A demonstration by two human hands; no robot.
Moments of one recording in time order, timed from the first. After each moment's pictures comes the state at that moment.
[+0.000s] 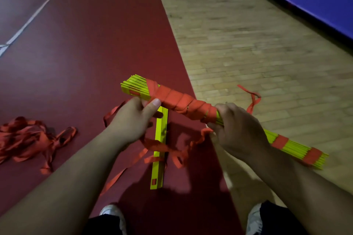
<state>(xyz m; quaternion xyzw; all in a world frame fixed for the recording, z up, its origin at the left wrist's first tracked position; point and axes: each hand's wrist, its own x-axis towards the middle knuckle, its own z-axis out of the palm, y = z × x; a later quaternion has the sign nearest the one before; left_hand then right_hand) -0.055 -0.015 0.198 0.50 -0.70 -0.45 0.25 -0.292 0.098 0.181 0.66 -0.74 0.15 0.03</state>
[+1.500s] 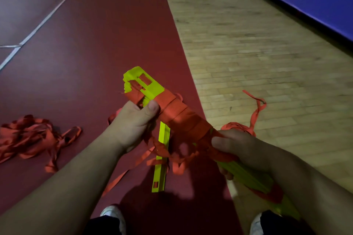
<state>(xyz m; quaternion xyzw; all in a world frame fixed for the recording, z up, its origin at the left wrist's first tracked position) -0.055 0.000 0.206 0.24 -0.58 -0.67 0.40 -0.289 0.111 0.214 0.51 -0.58 0.25 -0.58</state>
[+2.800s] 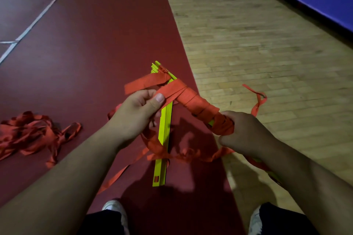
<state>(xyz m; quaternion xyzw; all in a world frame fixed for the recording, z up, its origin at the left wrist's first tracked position) -0.054 -0.009 0.205 0.37 -0.66 -0.57 0.32 -0.296 0.101 0.196 0.55 -0.76 0.20 -0.28</state>
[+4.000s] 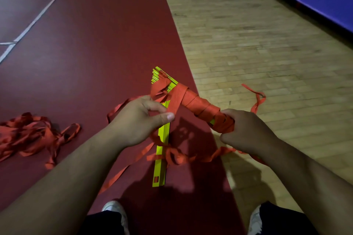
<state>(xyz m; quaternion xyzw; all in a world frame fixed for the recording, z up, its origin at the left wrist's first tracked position) -0.049 -0.011 0.204 0.42 -0.79 -0.39 0.22 -0.300 0.099 0.200 0.55 -0.78 0.16 -0.25</state>
